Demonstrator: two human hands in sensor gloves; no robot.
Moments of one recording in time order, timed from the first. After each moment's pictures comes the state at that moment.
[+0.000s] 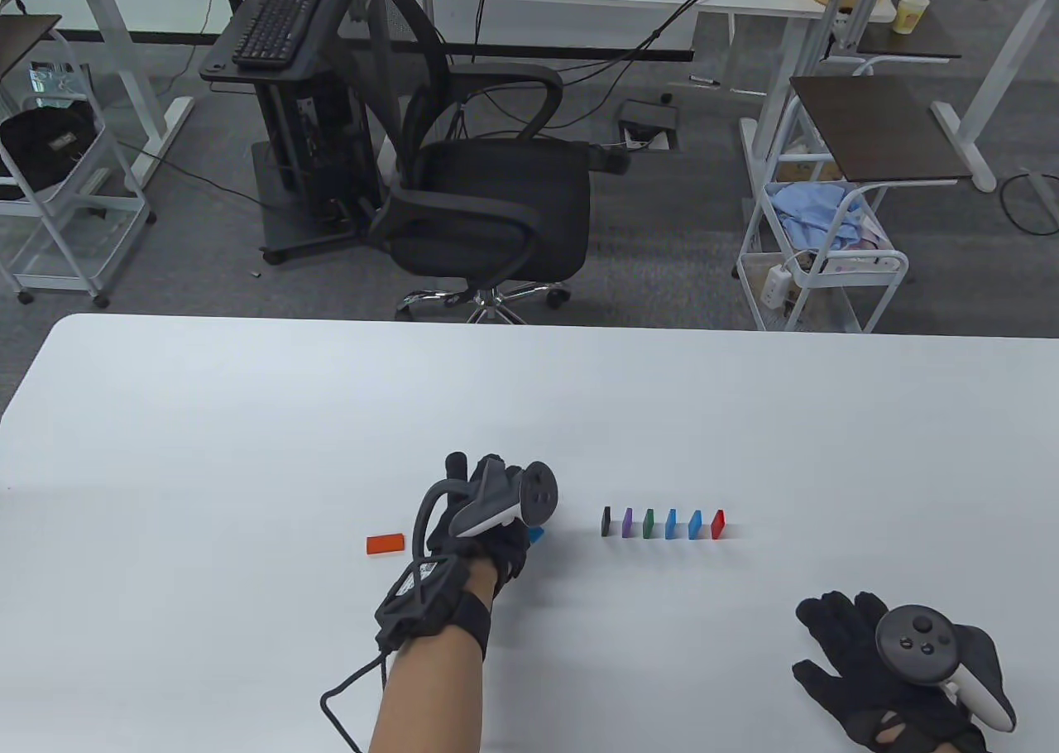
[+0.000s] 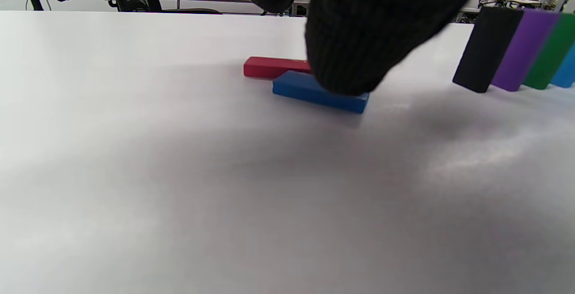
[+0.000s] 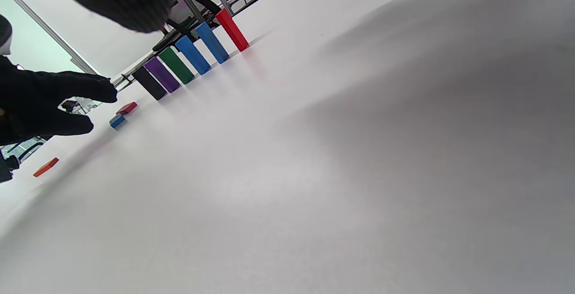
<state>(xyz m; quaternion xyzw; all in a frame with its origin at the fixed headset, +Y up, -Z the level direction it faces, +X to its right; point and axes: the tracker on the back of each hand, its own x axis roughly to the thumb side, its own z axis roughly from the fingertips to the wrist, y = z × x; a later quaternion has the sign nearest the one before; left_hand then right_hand) -0.057 -0.756 -0.411 -0.13 -0.14 -0.02 0.98 0.357 -0.762 -0.249 0.05 0.18 0.94 0.28</state>
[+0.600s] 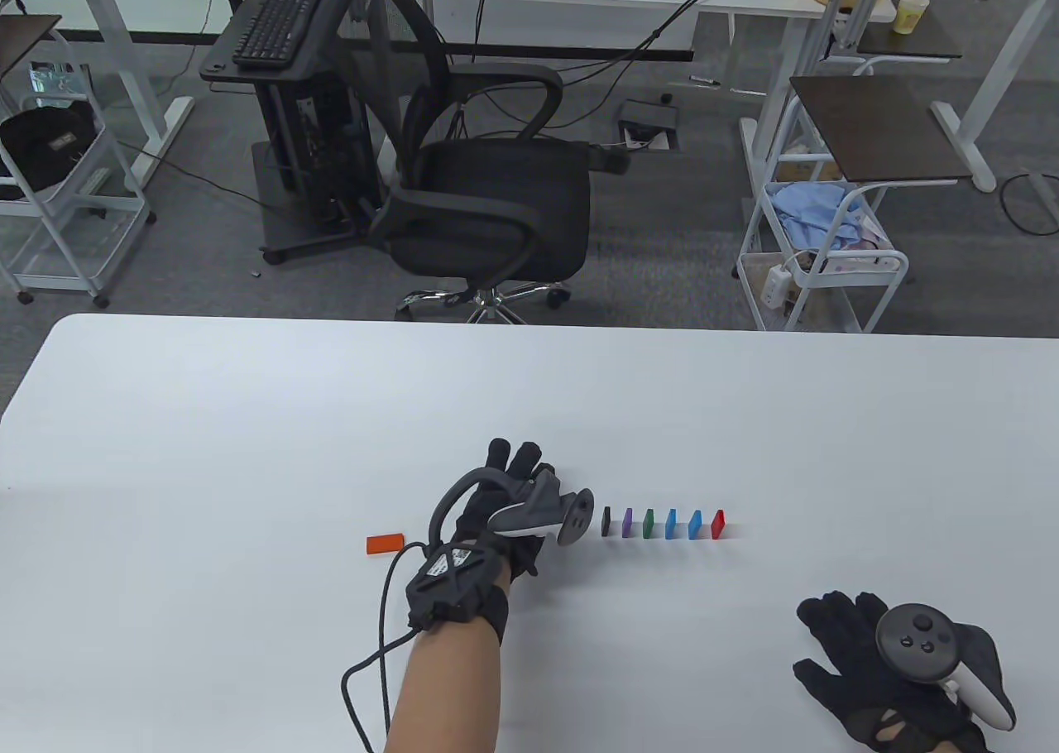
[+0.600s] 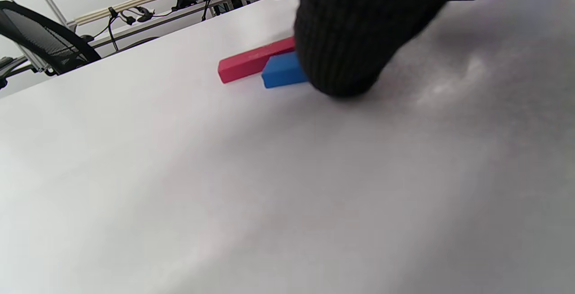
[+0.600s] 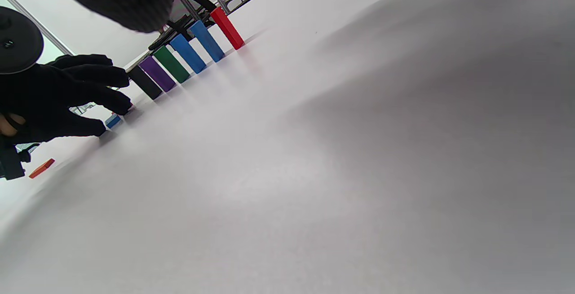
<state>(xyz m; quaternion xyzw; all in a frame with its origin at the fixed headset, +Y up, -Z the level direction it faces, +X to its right) -0.021 -0.767 -0.416 -0.11 -0.24 -0.20 0.94 0.357 -0.762 -0.250 0.05 0.19 0.94 0.28</state>
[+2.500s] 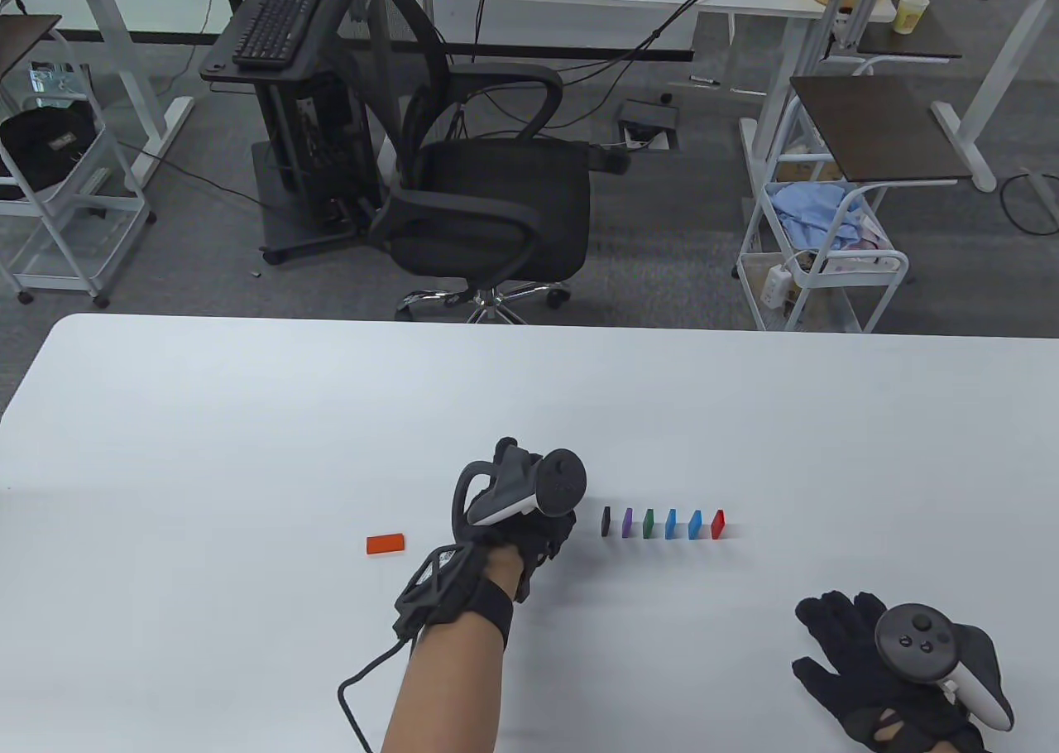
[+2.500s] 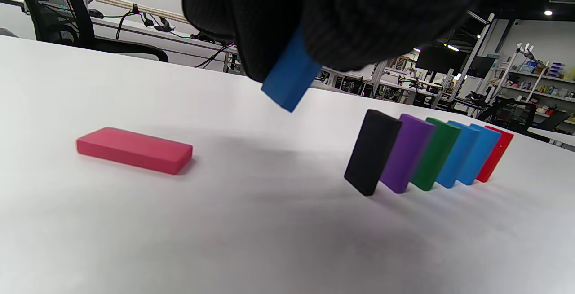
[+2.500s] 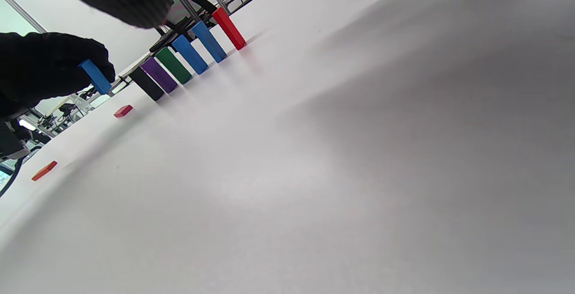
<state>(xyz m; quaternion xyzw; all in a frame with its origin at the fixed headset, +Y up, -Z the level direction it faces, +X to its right) -0.029 -0.732 -0.419 -0.06 -0.22 0.09 0.97 0.357 -0.764 -0.250 0.05 0.18 0.94 0.28</state>
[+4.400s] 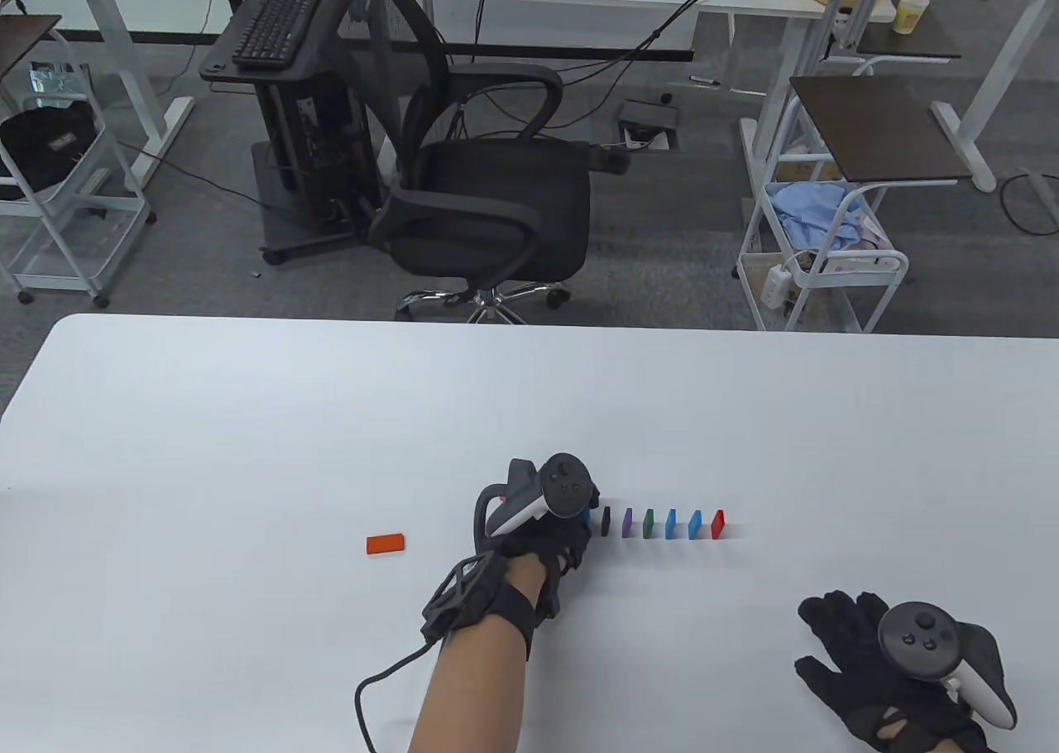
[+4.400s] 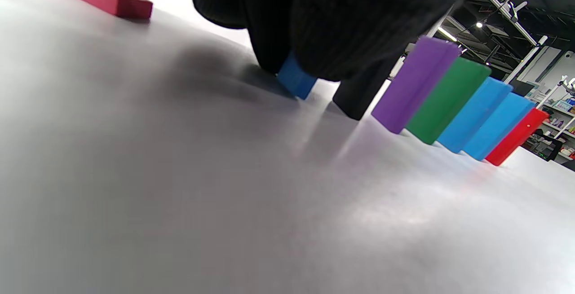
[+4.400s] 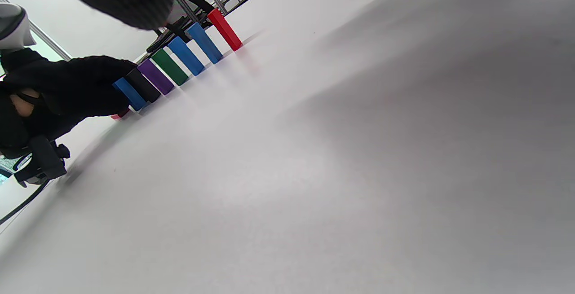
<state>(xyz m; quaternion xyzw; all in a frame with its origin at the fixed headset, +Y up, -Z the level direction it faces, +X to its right) -0.016 -0.772 -0.423 -0.12 -0.17 0.17 0.96 0.360 -0.763 -0.251 0.04 0.19 0.94 0.29</state>
